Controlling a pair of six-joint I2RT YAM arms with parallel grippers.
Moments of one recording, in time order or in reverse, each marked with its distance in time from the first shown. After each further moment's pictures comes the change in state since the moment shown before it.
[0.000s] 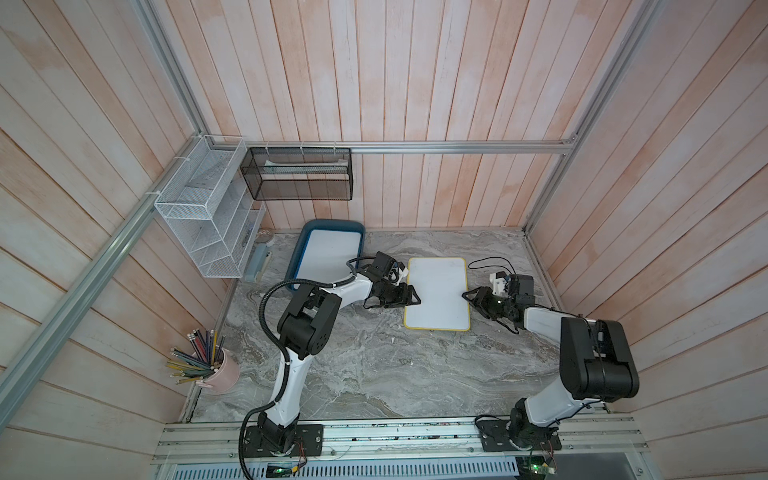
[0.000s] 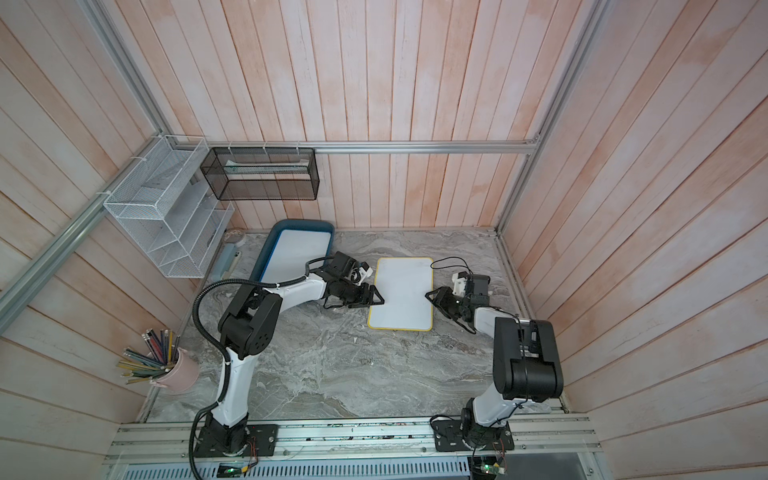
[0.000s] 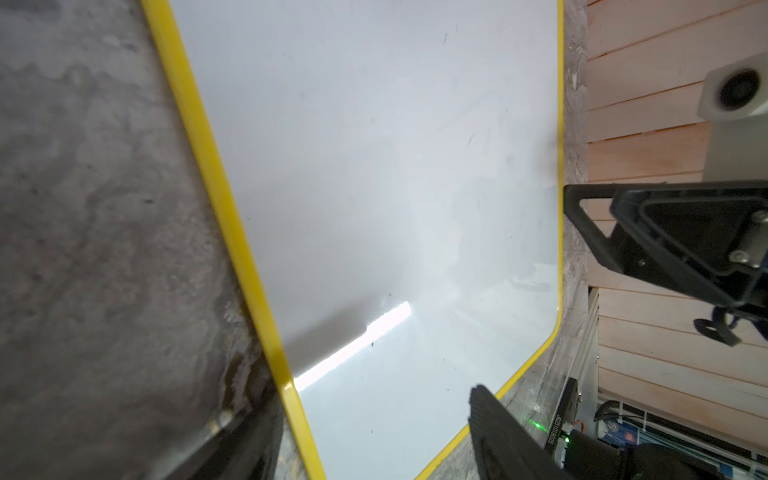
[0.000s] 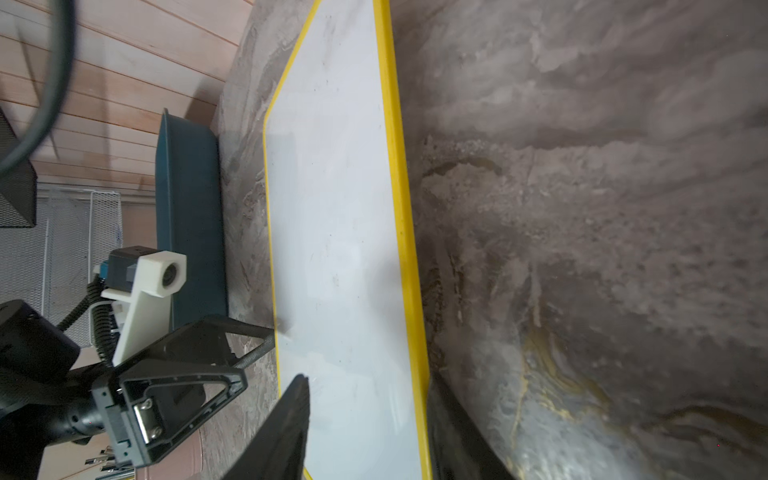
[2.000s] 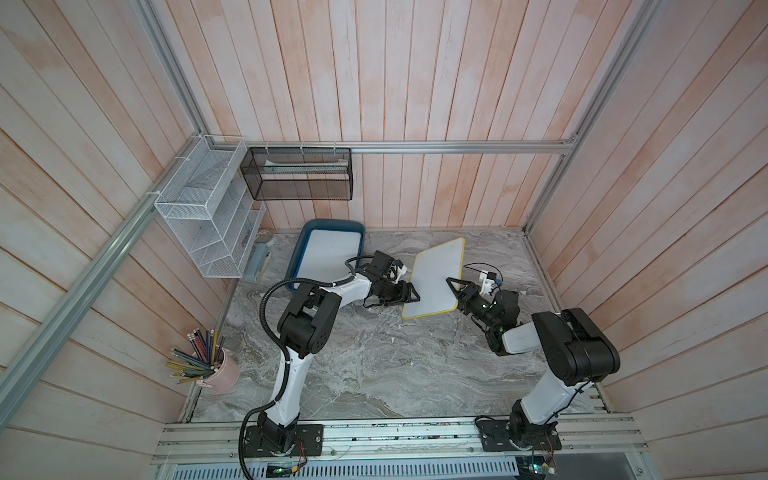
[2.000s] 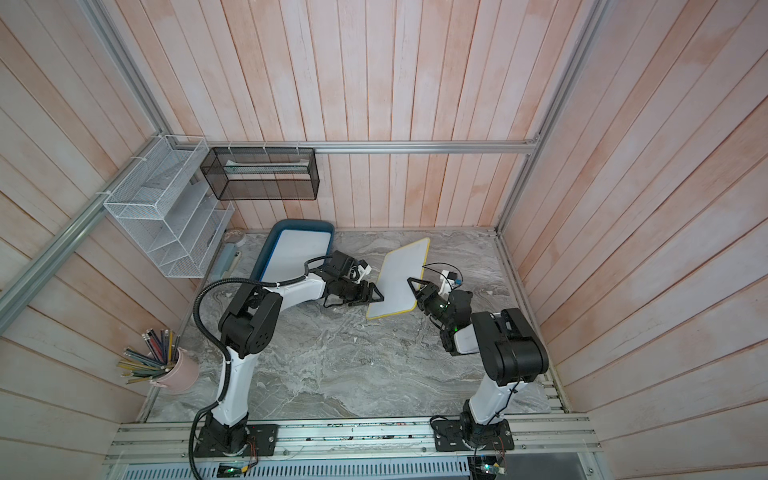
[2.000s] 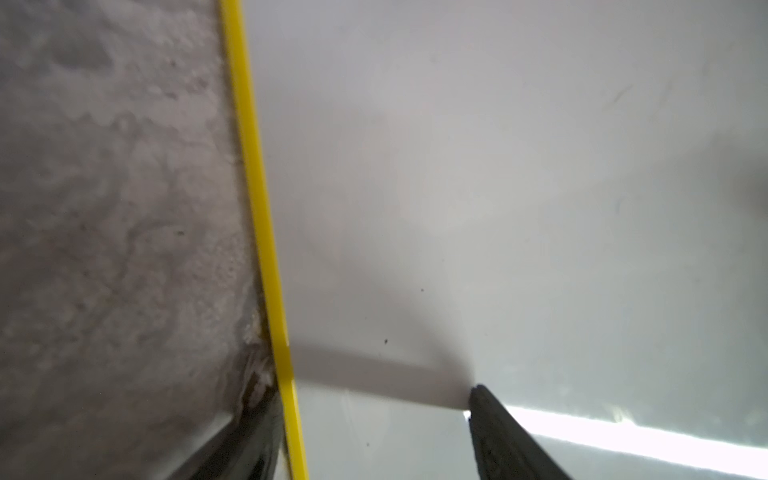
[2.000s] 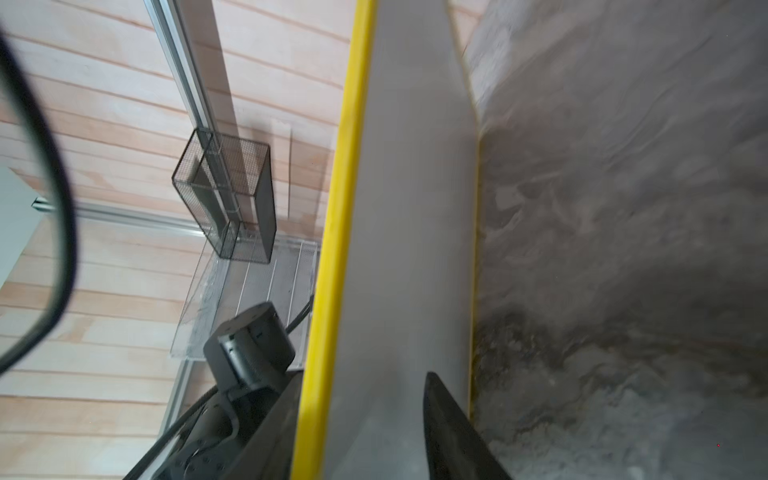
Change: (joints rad) left arm 0.016 0.013 -0.001 0.068 -0.006 -0.029; right arm 0.233 0.140 -0.272 1.090 0.081 0.650
